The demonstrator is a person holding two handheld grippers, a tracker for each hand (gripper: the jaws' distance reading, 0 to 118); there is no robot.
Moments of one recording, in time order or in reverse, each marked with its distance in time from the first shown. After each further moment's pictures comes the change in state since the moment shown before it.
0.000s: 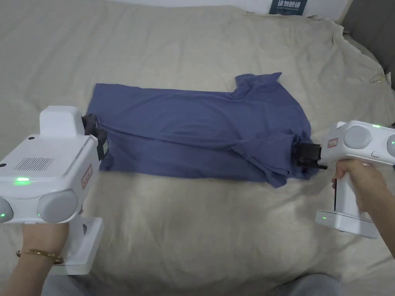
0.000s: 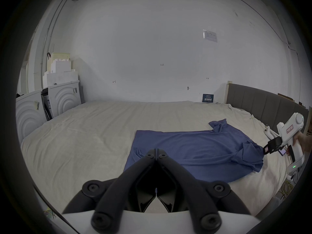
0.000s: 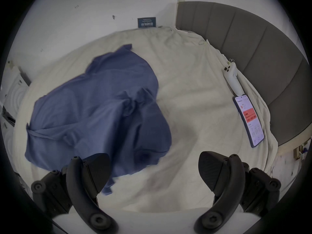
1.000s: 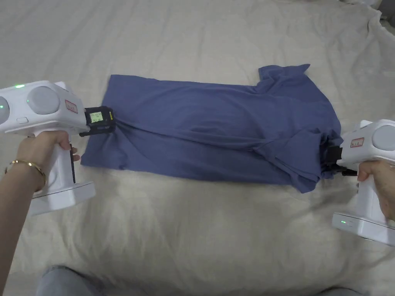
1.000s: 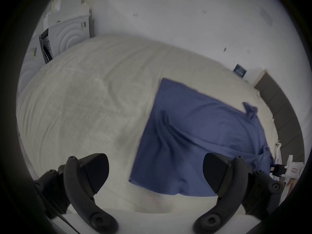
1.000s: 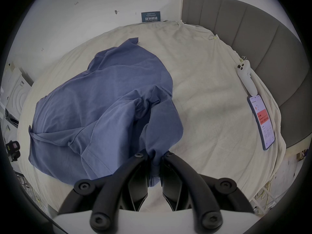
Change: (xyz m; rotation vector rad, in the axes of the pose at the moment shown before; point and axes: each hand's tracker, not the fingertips) left arm -0.089 0.017 -0.162 -0.667 0.108 0.251; right arm -0.017 0.018 -0.013 -0.031 0.065 -0.009
